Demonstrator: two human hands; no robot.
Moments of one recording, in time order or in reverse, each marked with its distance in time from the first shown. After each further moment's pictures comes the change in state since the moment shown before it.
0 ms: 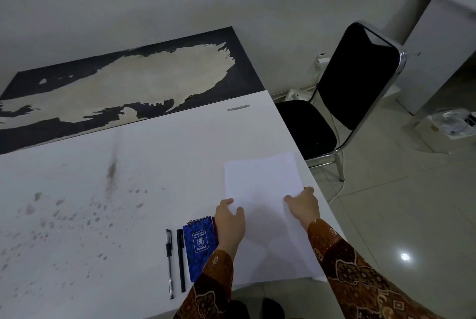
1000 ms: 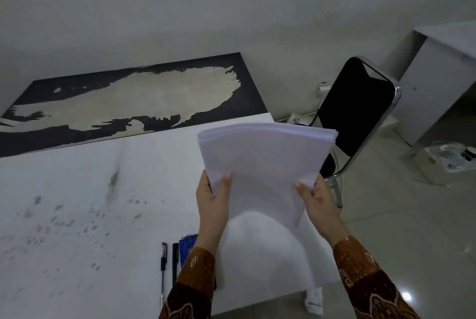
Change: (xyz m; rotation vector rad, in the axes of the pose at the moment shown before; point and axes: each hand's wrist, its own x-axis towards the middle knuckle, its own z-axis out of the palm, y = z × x) left_hand -0.028 0.101 -0.063 -0.644 0.032 0.465; right_hand -0.042 -0.039 -0.065 0.638 -0.231 -0.708
